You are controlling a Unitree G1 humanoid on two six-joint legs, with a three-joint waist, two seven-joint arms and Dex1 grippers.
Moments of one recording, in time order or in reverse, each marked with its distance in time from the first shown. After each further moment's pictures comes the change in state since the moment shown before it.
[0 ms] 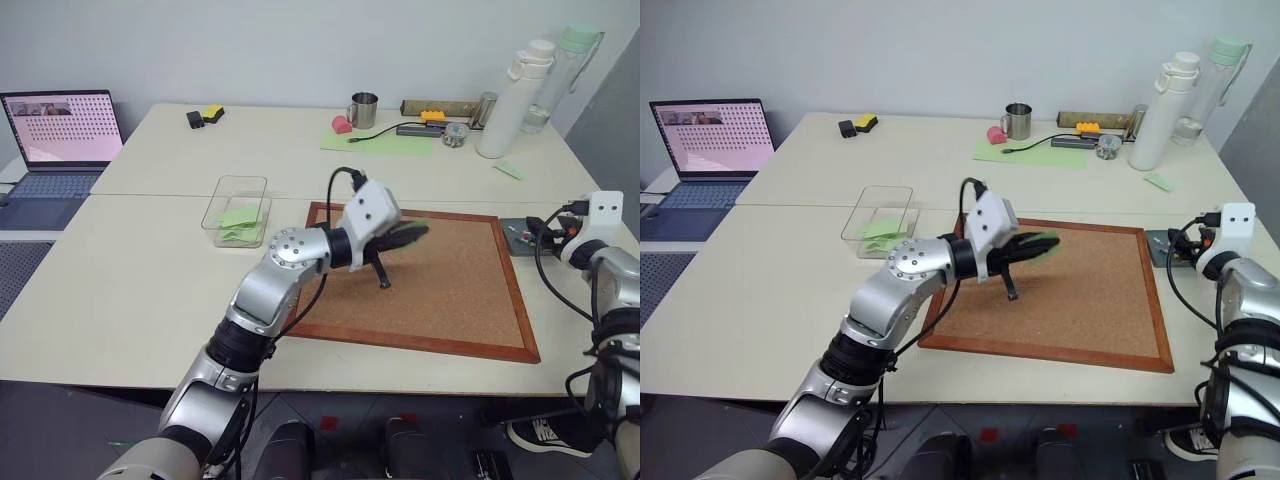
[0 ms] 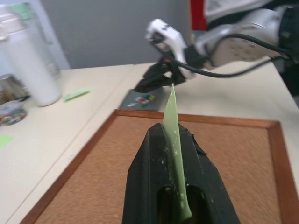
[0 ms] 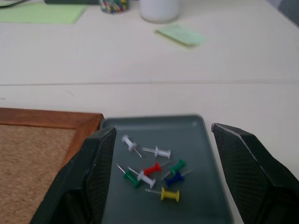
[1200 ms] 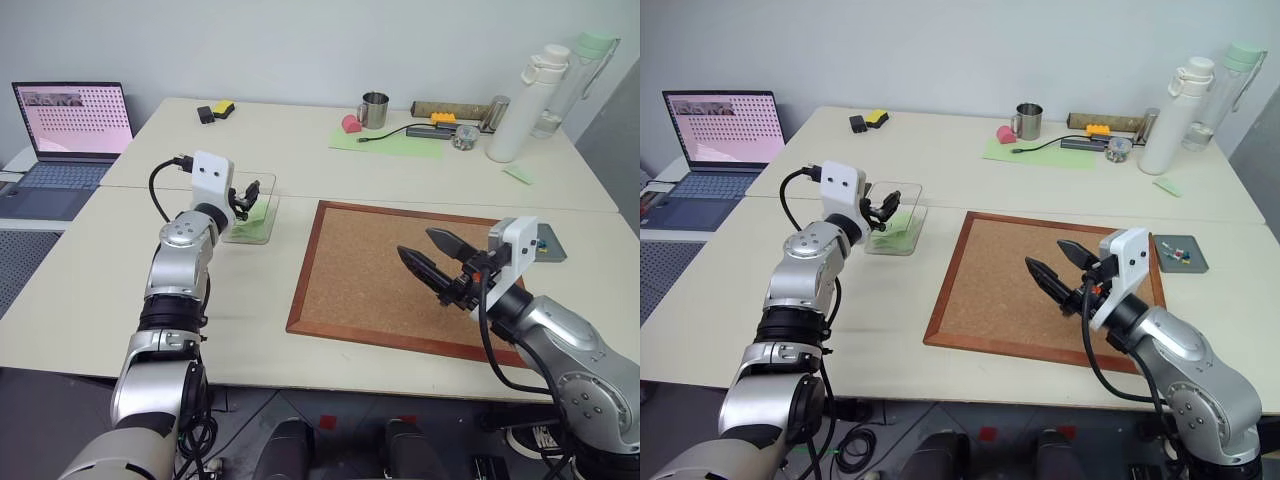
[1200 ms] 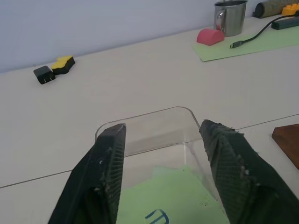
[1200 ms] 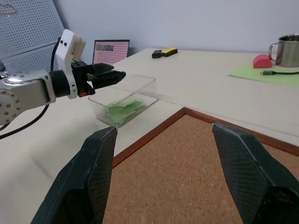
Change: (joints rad) left arm -0.058 0.196 0.402 0.578 0.145 -0.234 0.393; right arm 0.580 0.238 0.205 -1.576 0.553 0.604 -0.276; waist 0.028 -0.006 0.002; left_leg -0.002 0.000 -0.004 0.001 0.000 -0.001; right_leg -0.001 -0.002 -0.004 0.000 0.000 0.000
